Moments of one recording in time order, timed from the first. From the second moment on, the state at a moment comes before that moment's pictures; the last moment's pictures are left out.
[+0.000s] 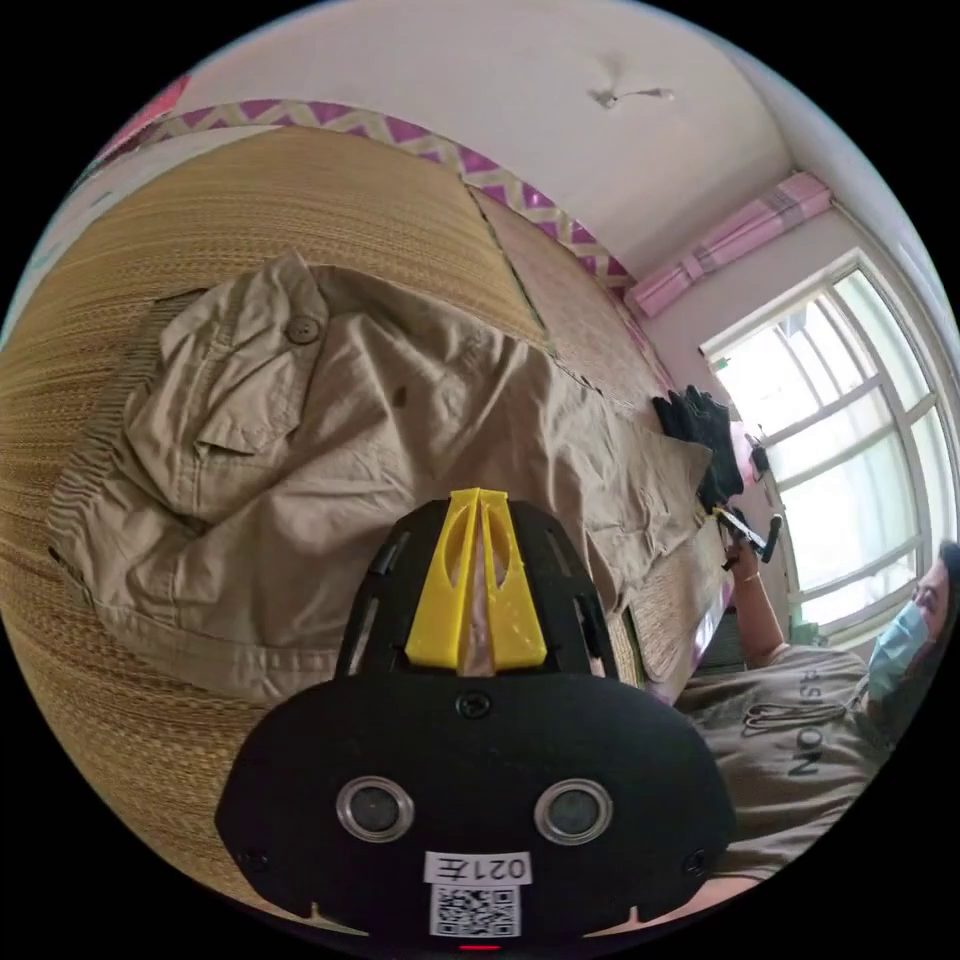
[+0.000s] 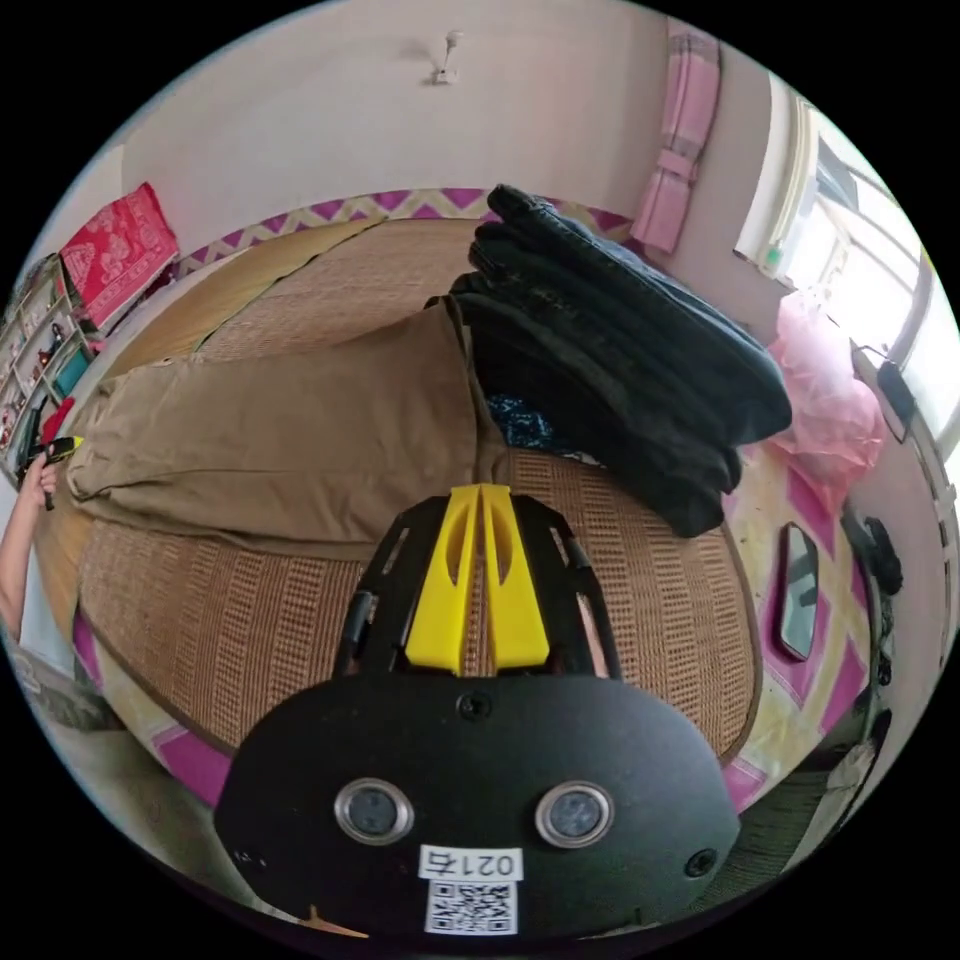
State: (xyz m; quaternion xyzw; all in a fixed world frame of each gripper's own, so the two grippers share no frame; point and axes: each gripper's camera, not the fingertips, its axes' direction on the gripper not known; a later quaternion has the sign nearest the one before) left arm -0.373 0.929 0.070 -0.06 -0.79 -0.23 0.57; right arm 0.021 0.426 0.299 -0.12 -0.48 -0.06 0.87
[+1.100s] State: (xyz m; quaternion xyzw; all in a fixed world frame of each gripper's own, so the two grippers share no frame) left arm -0.222 1.037 0.185 0.00 -0.76 -0.11 0.64; right arm 0.133 0.488 0.395 -0.30 -0.62 0.34 0.64
